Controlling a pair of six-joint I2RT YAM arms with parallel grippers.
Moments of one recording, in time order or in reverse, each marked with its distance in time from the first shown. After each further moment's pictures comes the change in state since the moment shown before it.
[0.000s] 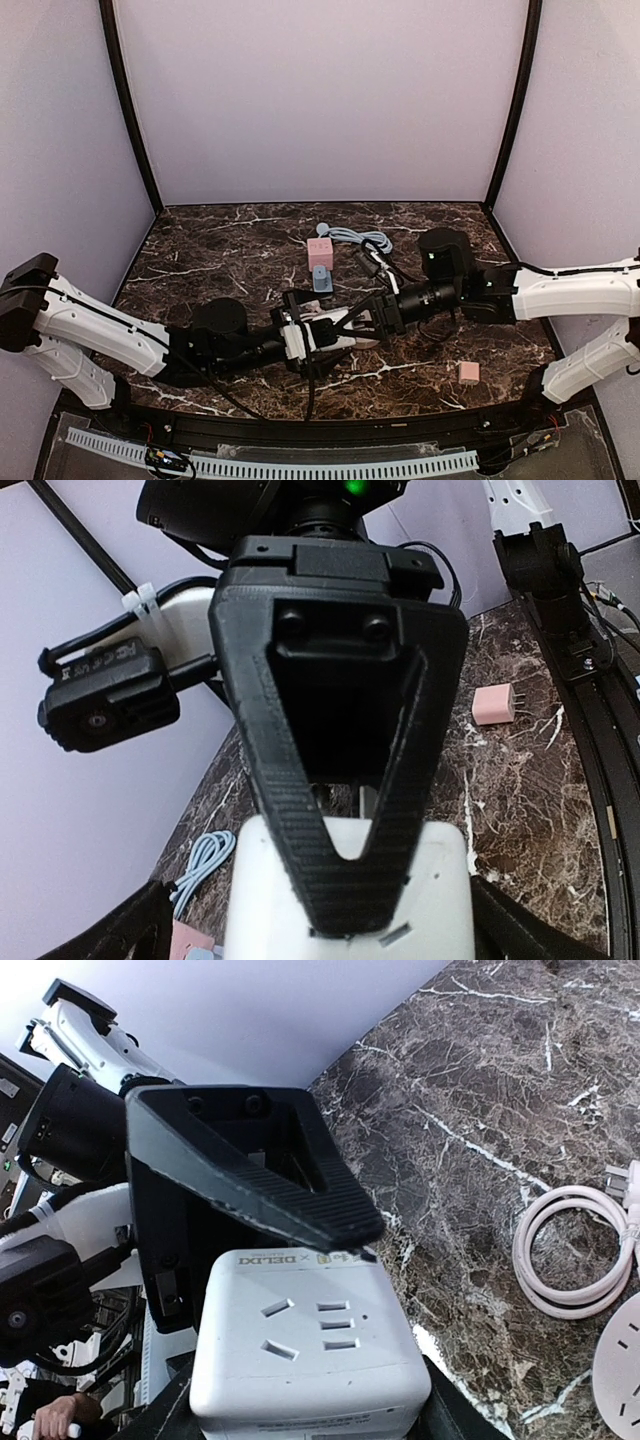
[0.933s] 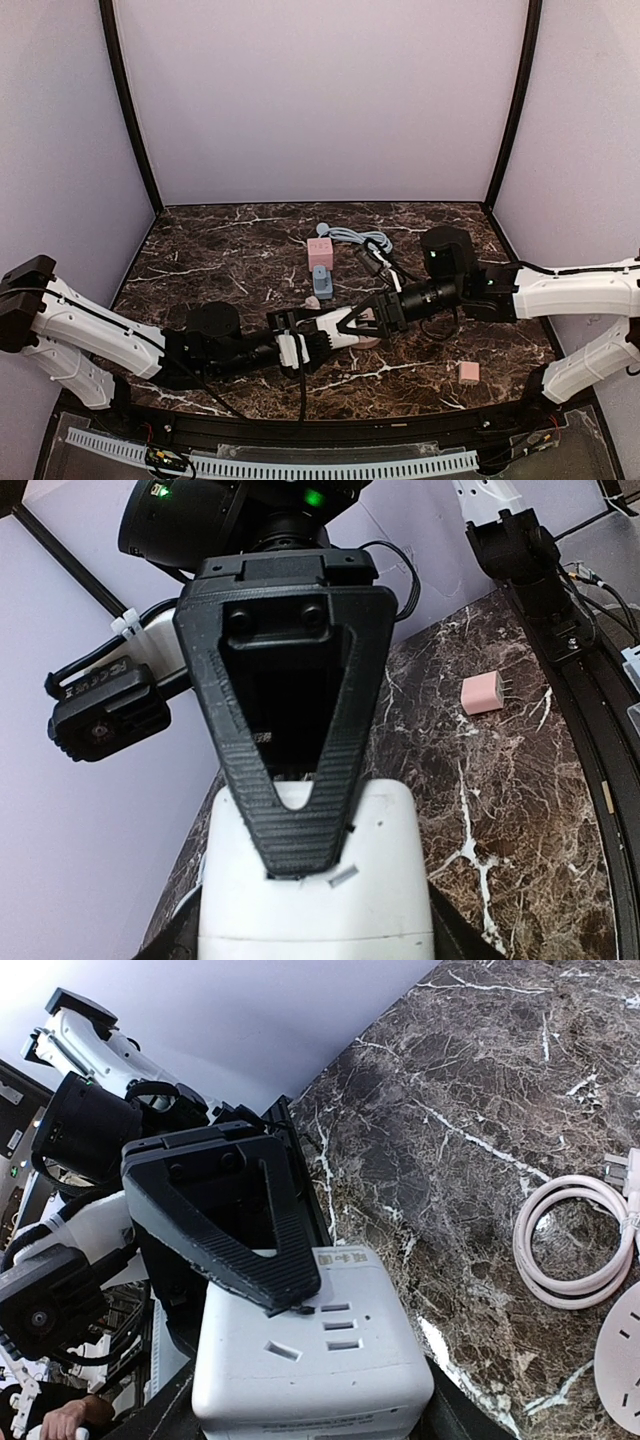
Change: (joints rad) left arm 0.000 -0.025 -0.043 0.027 0.045 0.077; right arm -0.016 -0.012 -0.005 -0.006 -0.024 0.020
